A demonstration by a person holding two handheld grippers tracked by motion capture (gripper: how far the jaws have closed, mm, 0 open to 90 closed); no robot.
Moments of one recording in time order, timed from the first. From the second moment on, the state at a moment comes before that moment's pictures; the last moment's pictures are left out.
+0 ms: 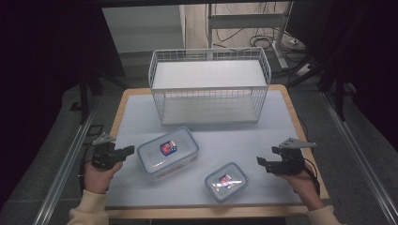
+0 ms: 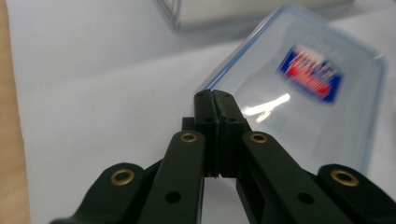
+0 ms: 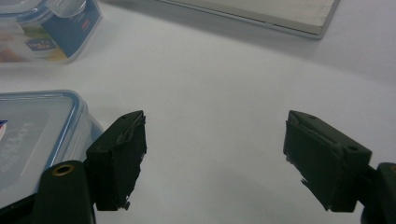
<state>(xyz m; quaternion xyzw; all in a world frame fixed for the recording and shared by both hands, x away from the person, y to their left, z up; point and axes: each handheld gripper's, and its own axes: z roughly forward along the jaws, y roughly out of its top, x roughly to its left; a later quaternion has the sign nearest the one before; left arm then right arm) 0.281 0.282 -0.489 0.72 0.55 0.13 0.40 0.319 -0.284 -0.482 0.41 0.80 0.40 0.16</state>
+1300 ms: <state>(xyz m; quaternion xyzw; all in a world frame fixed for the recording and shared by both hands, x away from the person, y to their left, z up) 0.329 0.242 -0.516 0.75 0.56 0.07 0.35 0.320 -0.284 -0.488 0.42 0.80 0.39 0.16</state>
